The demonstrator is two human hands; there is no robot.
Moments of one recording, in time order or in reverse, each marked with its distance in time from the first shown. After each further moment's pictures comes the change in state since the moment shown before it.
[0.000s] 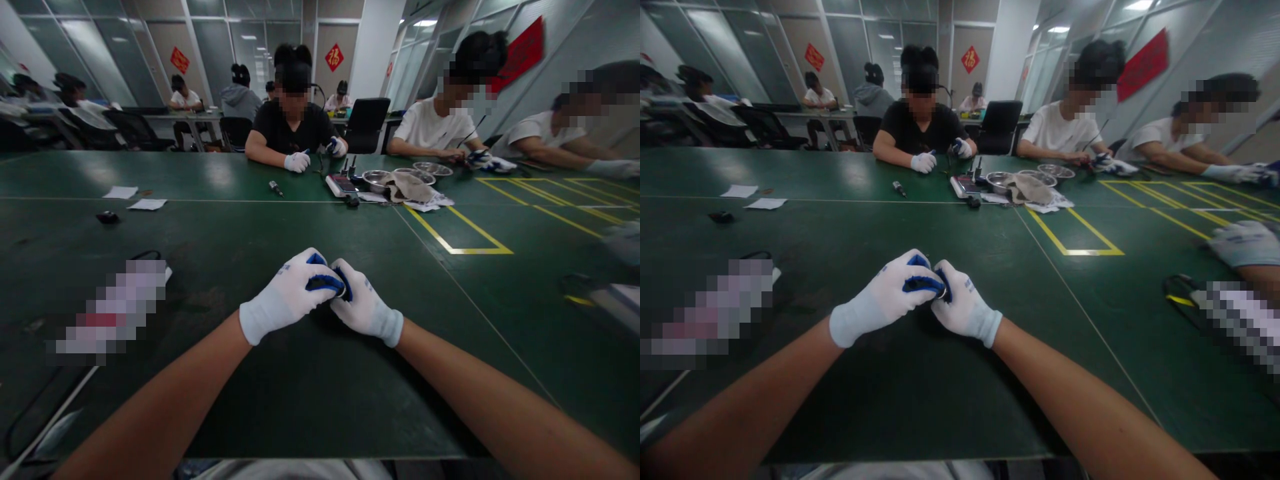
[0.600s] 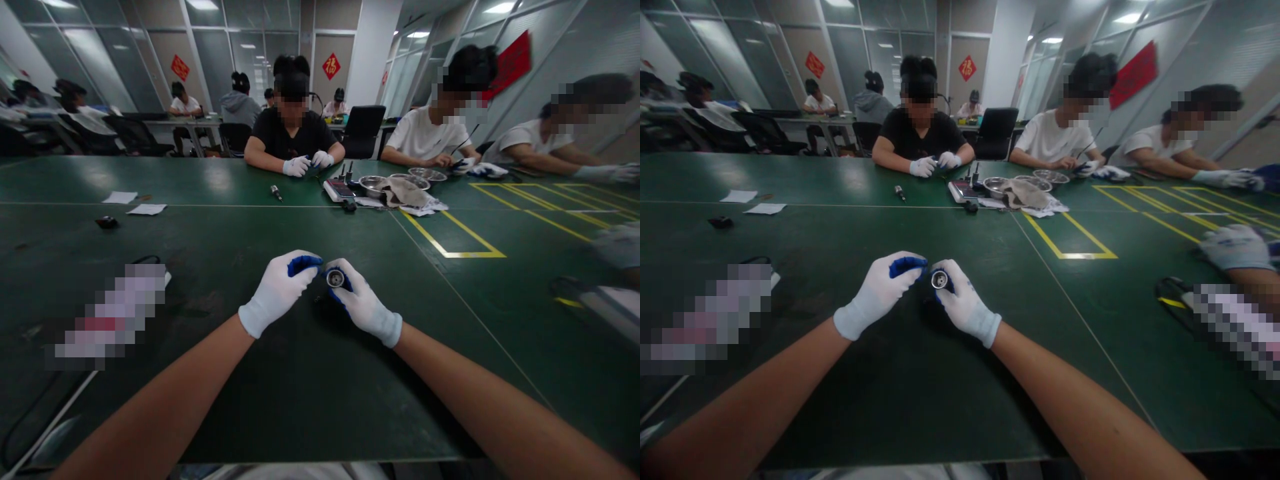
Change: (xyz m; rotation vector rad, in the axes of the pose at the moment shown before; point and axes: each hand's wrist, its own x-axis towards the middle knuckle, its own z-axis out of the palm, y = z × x) left_hand 0.010 -0.025 0.010 -0.405 0.297 -0.196; right_hand 0.000 0.015 -0.001 0.078 0.102 0.103
